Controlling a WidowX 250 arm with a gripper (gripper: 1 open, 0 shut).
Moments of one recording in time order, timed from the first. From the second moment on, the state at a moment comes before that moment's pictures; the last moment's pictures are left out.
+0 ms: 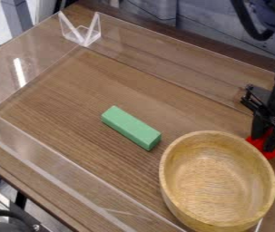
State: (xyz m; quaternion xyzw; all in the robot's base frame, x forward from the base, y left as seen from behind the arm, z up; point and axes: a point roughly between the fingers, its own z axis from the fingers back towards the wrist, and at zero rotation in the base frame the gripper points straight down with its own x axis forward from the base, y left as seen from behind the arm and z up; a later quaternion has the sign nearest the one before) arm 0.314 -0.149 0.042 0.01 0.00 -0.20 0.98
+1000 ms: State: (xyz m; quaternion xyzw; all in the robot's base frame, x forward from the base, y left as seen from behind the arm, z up) arm 0.336 -0.145 0.035 0.01 -0.03 -0.23 0.97
